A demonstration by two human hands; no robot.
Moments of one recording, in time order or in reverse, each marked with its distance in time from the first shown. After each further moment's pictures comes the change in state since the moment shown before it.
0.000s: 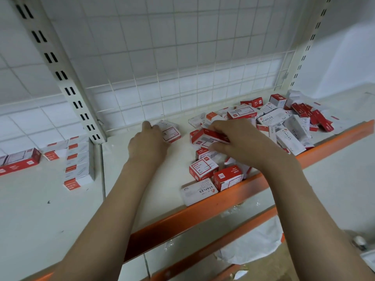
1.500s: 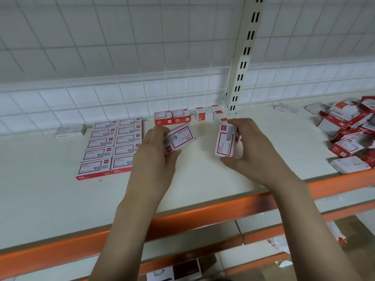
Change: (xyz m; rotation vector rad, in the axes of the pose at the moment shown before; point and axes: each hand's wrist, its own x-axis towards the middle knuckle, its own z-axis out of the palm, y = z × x) left_hand -0.184 -0.323 -0.083 -0.502 0.372 -0.023; right_hand 0.034 -0.305 0.149 0.233 0.170 -0.075
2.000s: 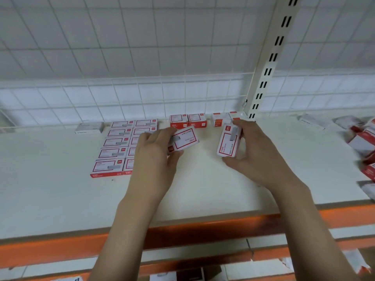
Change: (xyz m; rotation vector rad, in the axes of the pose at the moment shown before) left_hand 0.015 -0.021 -0.001 0.182 0.074 0.055; right_hand 0.032 0.002 0.017 0.073 -0.062 0.008
